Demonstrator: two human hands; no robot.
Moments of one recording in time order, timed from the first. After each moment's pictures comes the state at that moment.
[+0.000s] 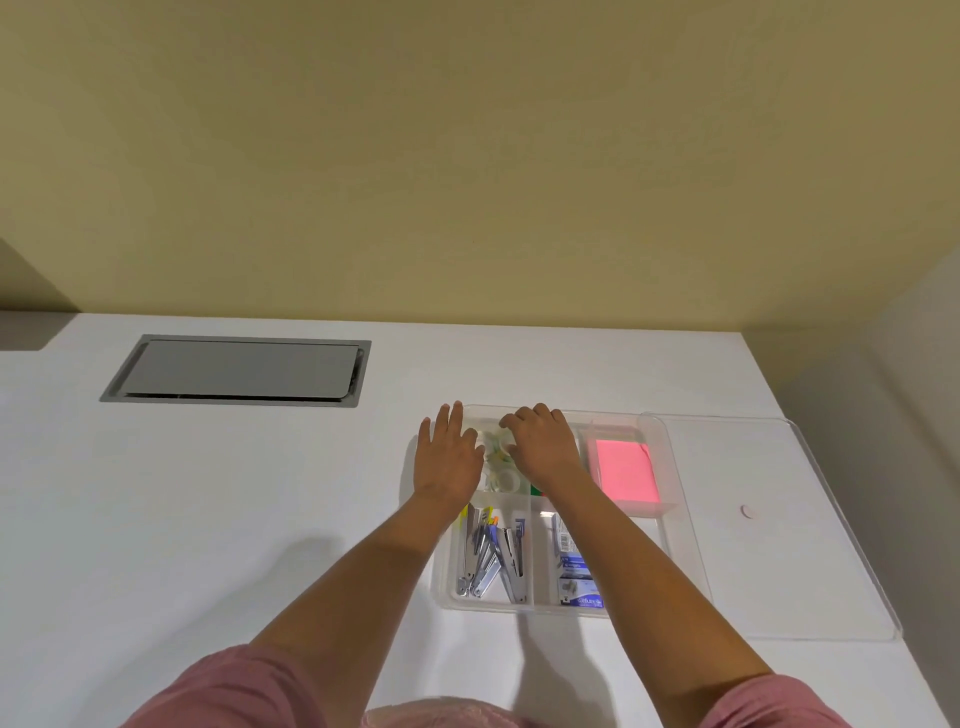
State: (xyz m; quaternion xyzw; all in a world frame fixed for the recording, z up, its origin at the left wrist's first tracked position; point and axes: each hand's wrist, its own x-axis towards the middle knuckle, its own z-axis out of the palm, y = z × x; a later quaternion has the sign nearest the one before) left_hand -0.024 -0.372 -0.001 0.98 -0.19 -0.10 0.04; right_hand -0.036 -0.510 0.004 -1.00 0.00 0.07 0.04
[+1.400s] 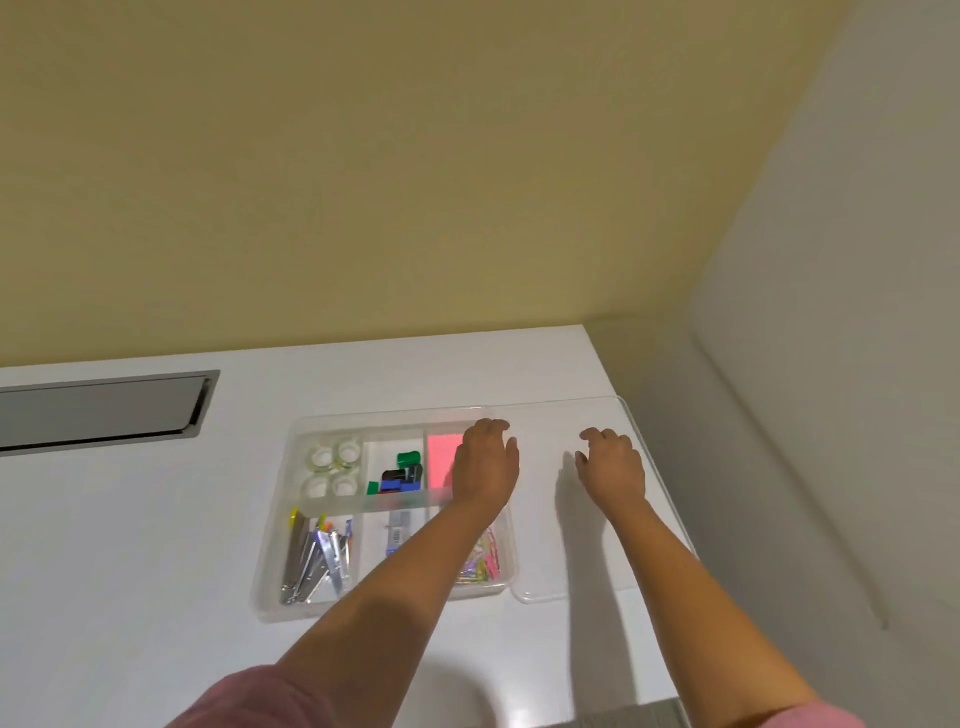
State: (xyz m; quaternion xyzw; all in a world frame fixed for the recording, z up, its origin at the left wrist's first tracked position) left_hand -0.134 -0.602 0.031 0.91 -0.18 -0.10 0.35; right_hand -0.192 -0.759 0.009 -0.95 0.29 0.00 0.10
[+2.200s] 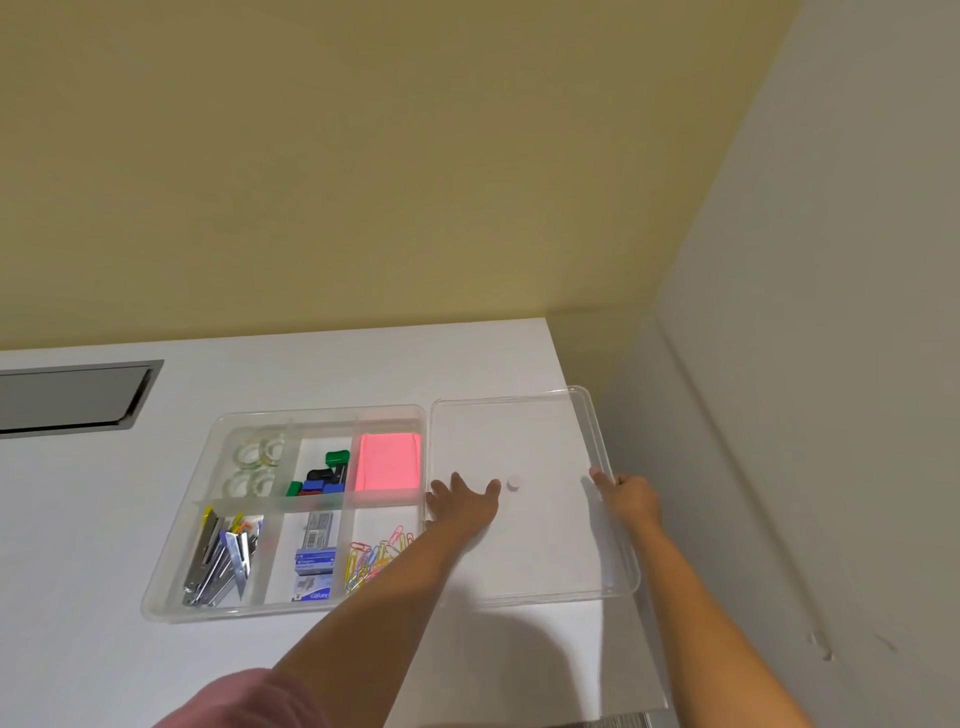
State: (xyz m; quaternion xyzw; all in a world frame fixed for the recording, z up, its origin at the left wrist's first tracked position) left_hand -0.170 -0.692 -0.022 0.88 0.07 -0.36 0.29; right_hand -0.243 -0.885 -0.019 -0.79 0.47 0.06 0.38
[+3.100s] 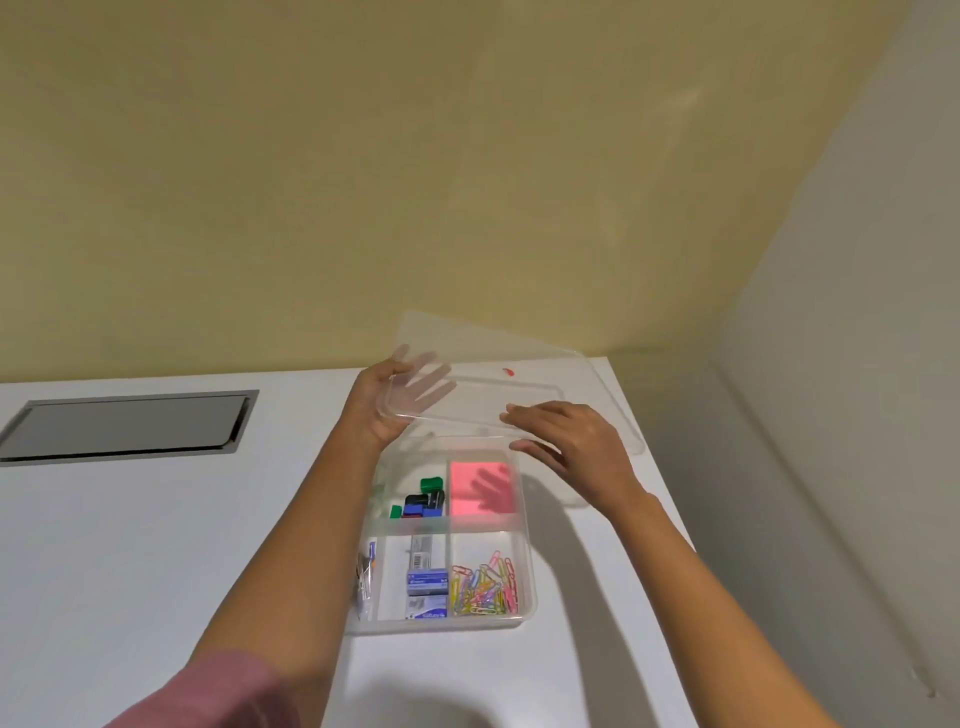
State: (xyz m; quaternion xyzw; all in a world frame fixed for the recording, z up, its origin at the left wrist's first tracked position) left_hand -0.026 -0.508 0.125 0.32 0.09 -0.30 0.90; right_hand -0.167 -0.717 0.107 -0.95 -0.13 -0.25 0.11
